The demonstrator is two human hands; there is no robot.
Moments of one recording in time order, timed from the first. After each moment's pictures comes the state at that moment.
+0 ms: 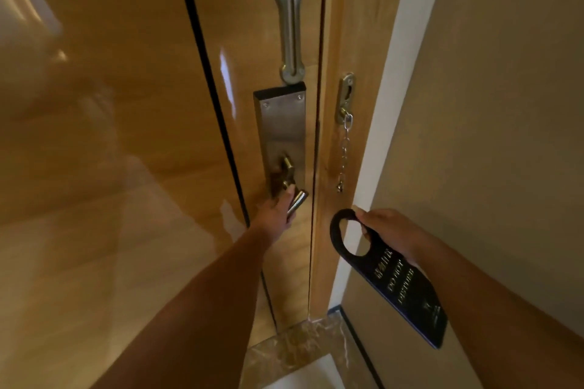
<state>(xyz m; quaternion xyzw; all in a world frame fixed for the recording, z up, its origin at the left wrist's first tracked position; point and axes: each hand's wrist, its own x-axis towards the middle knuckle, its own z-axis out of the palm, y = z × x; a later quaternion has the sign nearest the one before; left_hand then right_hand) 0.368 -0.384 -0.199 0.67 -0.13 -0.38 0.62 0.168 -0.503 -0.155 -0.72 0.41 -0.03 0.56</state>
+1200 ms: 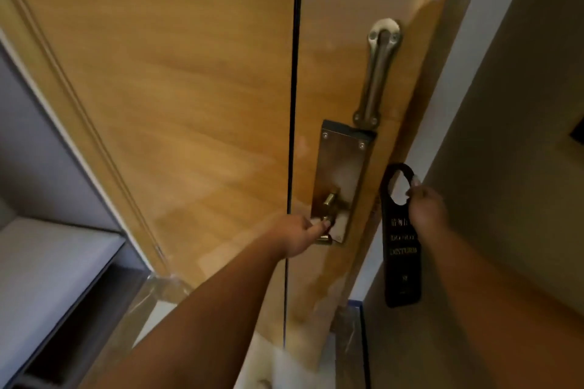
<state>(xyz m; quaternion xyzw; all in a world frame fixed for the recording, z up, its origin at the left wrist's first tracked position) 0.132 -0.192 -0.160 0.89 -0.30 -0.17 0.28 0.064 -0.436 -0.131 -0.76 0.36 -0.20 0.50</state>
